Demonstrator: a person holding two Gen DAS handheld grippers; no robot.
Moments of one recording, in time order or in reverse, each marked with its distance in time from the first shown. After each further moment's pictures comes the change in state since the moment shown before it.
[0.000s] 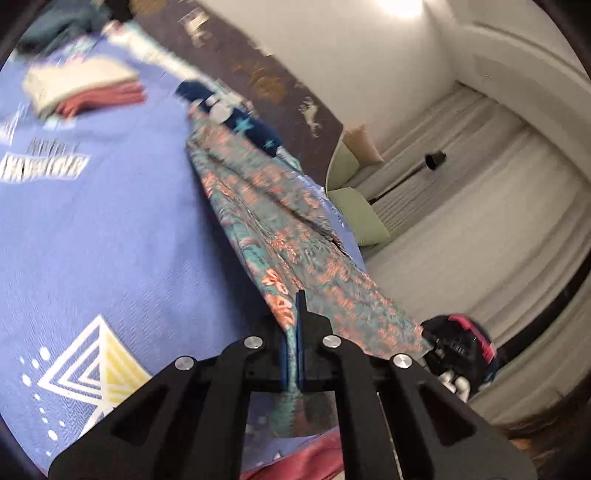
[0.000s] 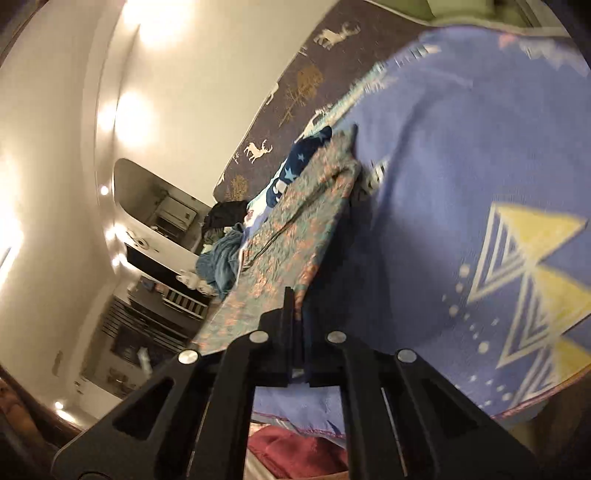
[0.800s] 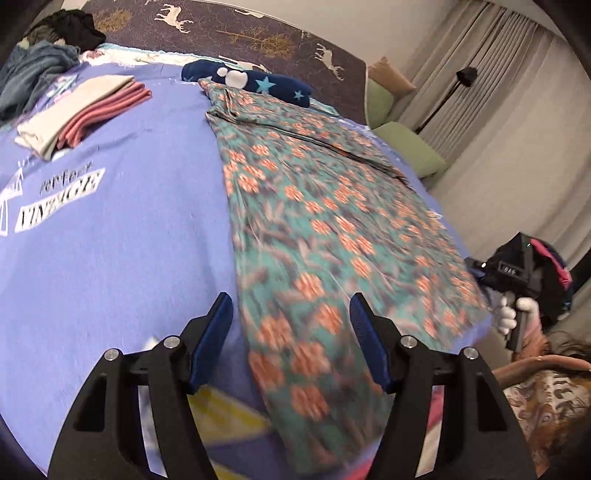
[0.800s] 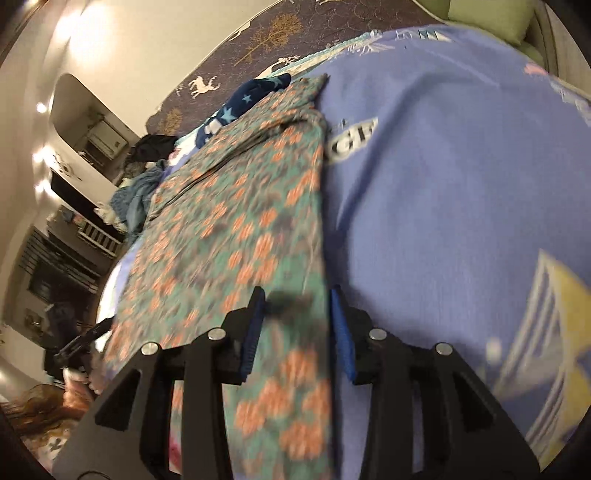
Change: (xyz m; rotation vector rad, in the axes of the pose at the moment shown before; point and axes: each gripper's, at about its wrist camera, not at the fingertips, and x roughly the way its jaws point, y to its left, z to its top) left arm 0.037 0.025 -0.005 0.204 0.202 0.243; right arm 0.106 -0.011 0.012 -0.164 0.208 -0.321
